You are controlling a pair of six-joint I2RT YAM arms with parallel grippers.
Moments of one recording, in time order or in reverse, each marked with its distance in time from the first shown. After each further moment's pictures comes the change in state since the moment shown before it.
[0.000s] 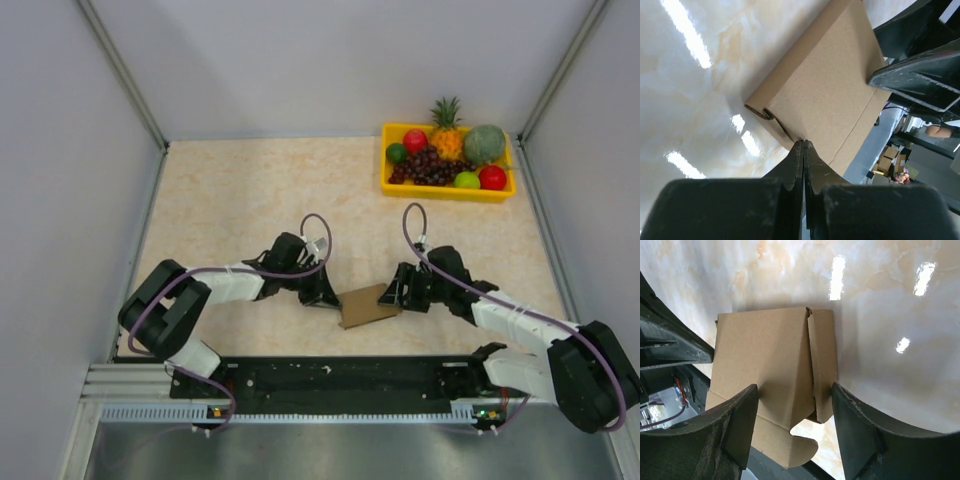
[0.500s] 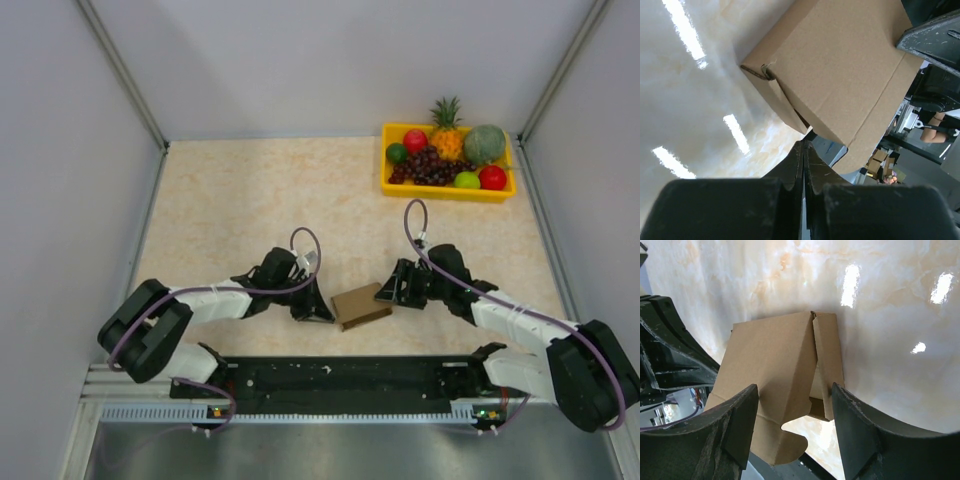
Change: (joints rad) left arm -0.025 -0.166 -0.154 -0.014 -0.027 -0.077; right arm 0.000 0.004 -0.001 0.074 -0.028 0.045
